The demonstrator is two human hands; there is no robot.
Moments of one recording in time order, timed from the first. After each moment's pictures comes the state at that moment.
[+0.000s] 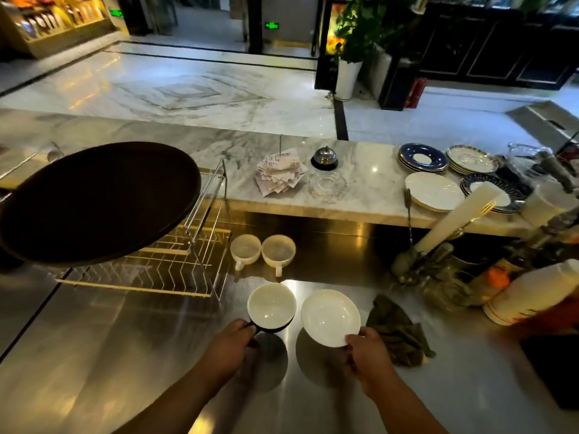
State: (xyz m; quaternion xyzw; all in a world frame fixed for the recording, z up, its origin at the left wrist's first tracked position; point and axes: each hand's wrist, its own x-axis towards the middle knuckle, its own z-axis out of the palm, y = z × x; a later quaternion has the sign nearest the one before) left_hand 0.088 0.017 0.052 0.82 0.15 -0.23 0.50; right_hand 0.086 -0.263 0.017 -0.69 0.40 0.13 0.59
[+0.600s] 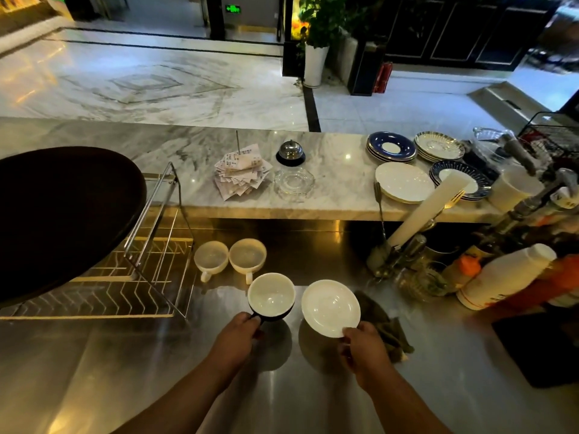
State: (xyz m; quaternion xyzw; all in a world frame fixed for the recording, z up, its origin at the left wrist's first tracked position) left_hand 0.140 -0.054 0.046 0.80 0.15 -0.26 0.52; right_hand 0.110 -0.302 0.014 -0.61 0.47 0.09 0.63
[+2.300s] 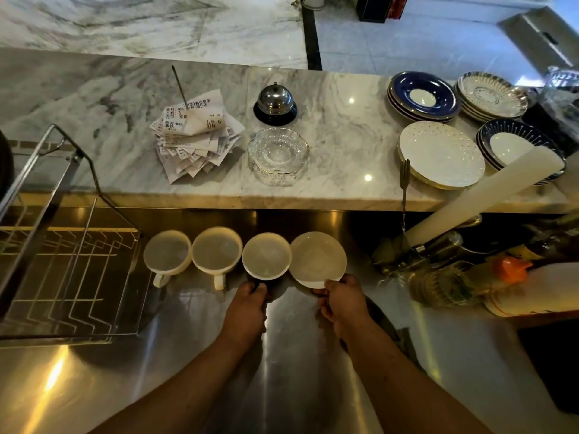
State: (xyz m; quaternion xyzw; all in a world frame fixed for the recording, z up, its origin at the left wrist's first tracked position) left_hand 0.255 -0.133 -0.057 0.72 0.26 -0.23 0.60; right_hand 0.262 -0.322 -0.059 -0.59 0.52 0.10 0.61
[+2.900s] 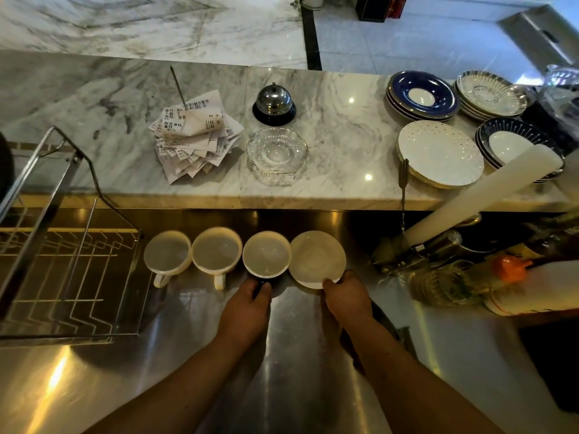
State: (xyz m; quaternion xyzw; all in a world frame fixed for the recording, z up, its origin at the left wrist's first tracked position) left_hand 0.256 -0.128 -0.057 0.84 0.15 -0.20 0.49; right_hand 0.262 -0.334 -0.063 -0.84 0.37 0.12 0.37
